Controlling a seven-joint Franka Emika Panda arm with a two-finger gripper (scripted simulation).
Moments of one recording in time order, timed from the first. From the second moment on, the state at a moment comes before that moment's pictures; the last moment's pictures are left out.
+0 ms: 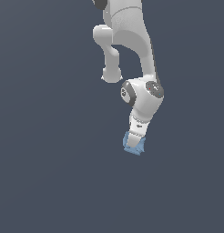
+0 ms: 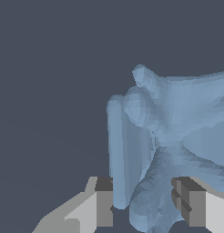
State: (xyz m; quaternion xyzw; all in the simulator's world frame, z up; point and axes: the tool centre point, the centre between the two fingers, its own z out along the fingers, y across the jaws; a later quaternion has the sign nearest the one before) arm -0.007 0.101 0.073 0.80 0.60 -0.03 0.07
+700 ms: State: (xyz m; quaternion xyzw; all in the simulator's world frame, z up) arm 0.022 0.212 0.108 0.80 0.60 -0.03 0.07
